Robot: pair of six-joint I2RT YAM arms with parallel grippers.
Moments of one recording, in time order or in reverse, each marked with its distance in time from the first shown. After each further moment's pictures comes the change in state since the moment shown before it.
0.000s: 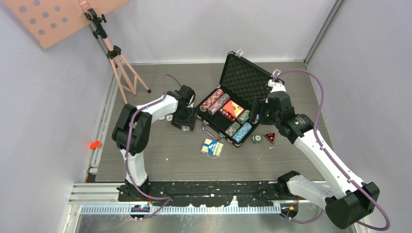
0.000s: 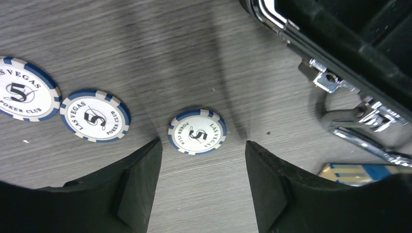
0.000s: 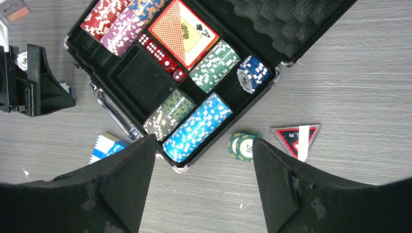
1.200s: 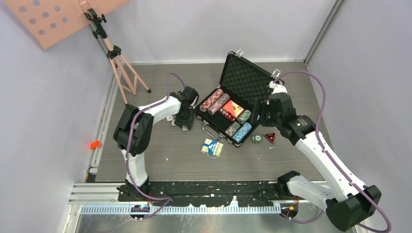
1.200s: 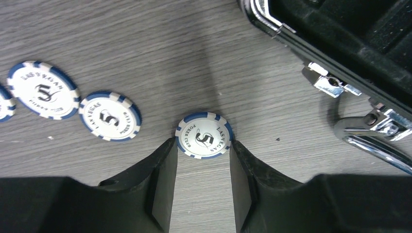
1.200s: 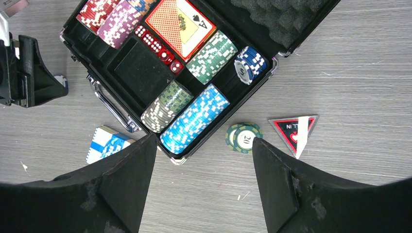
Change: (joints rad) left arm -0.038 0.025 0.010 0.000 -0.114 0.023; right arm 0.000 -0.024 0.000 -0.043 -0.003 0.004
